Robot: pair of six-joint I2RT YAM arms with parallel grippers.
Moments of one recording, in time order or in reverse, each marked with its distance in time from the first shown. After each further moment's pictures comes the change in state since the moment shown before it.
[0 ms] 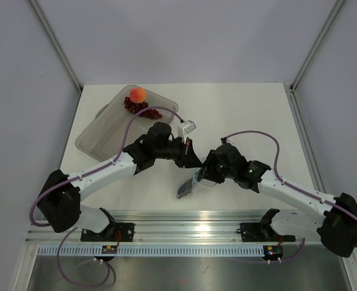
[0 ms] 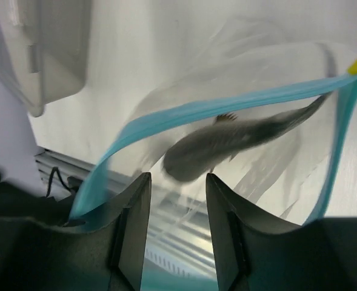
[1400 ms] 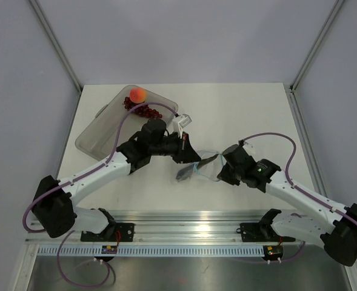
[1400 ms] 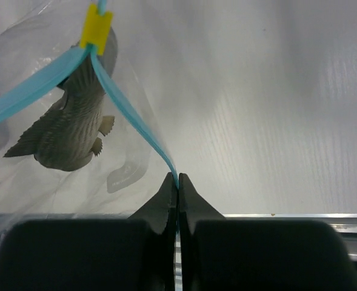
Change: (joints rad) left arm 0.020 -0.046 0.045 -0.044 -0.039 -0.030; right arm -0.047 -0.119 0.050 -0.360 0.187 0.047
